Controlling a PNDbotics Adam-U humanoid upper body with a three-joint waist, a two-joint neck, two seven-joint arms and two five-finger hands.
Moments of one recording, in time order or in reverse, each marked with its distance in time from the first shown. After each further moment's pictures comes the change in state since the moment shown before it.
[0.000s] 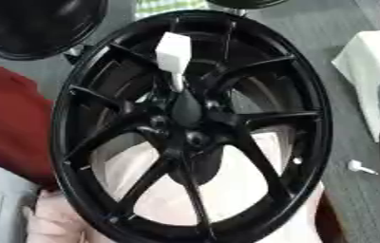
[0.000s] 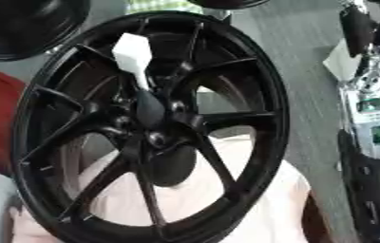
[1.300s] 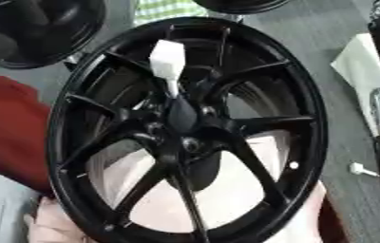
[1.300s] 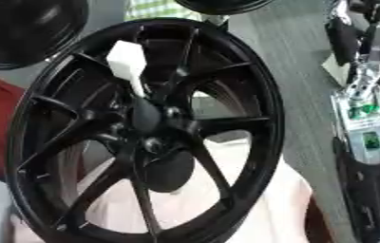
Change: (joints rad) left arm -0.586 -0.318 -0.463 0.439 -0.416 0.030 -0.133; right arm 0.013 -0.006 0.012 0.000 0.010 0.005 0.022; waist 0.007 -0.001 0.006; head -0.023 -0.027
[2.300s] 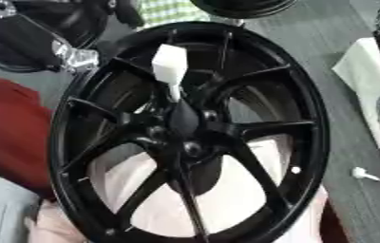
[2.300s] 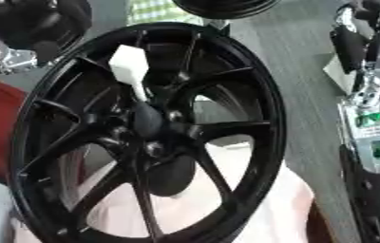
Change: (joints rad) left arm -0.108 -0.202 -0.053 0.211 -0.050 -0.034 0.034; right arm -0.010 0.002 0.018 0.000 0.000 -0.002 0.020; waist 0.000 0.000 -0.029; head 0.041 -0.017
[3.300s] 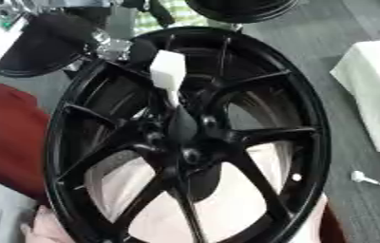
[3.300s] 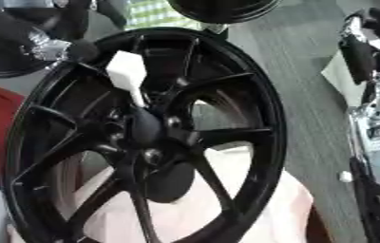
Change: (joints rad) left arm -0.024 -0.080 0.043 0.138 -0.062 -0.008 0.008; right arm -0.026 0.017 0.025 0.000 0.001 -0.003 0.029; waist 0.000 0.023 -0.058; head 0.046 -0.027
